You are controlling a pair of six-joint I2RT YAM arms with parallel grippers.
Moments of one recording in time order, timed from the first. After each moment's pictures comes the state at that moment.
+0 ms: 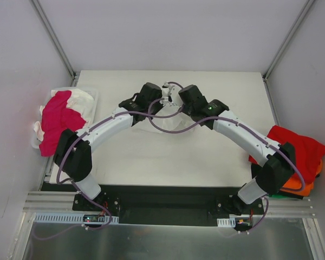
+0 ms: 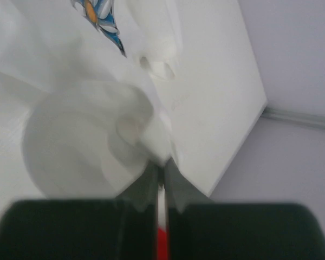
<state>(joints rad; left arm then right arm) -0.65 1.66 1.34 -0.42 -0.15 0.36 0.74 1.56 1.44 -0.72 0.49 -0.52</state>
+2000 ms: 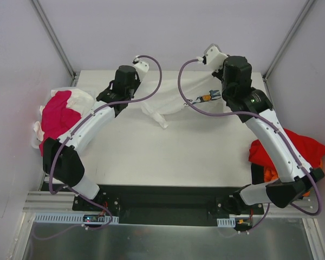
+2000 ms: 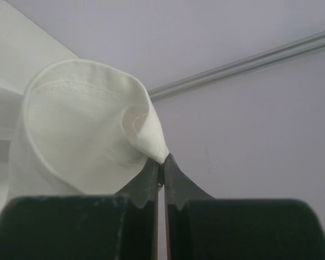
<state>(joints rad) -0.45 1.56 1.41 -0.33 -0.37 0.35 0.53 1.39 1.66 -0.52 0.69 -0.86</state>
